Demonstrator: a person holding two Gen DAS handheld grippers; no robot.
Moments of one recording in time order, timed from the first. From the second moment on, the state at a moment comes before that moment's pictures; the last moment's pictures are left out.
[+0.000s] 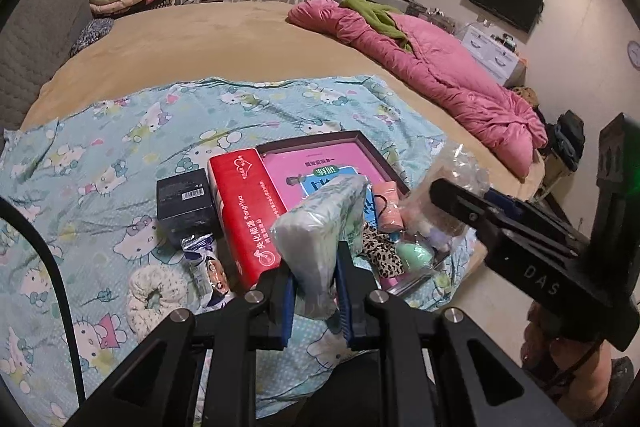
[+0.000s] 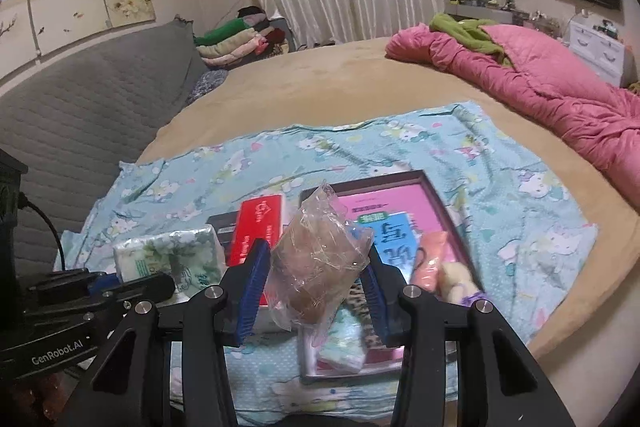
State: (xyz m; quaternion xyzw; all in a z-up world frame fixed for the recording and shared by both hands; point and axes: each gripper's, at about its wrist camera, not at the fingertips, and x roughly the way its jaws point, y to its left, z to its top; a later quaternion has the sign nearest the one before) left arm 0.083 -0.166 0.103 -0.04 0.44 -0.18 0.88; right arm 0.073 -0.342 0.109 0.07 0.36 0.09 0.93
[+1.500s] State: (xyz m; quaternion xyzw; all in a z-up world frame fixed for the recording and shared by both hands) left arm 0.149 -0.266 -0.010 0.01 0.53 -0.22 0.82; right arm 0.136 -0.423 -0.020 0.11 0.48 0.06 0.87
